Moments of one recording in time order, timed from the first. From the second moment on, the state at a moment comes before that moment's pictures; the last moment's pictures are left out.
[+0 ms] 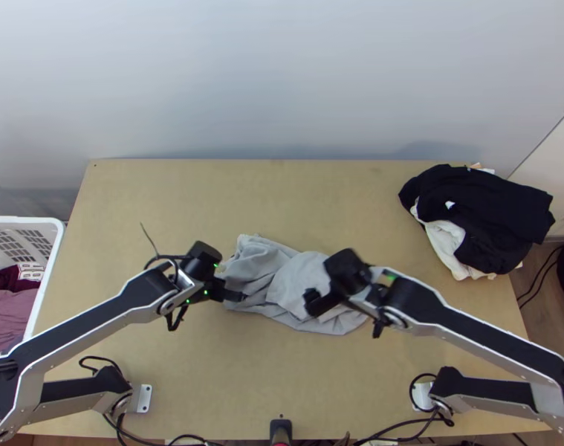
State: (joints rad) left arm -0.70 1.32 0.89 -0.58 -0.07 -0.46; right arm 0.96 1.30 1.00 -0.61 0.16 0.35
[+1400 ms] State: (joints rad) left arm -0.44 1.29 1.13 -0.68 -0.02 -0.45; right arm 0.96 1.54 1.21 -0.51 0.42 0.21
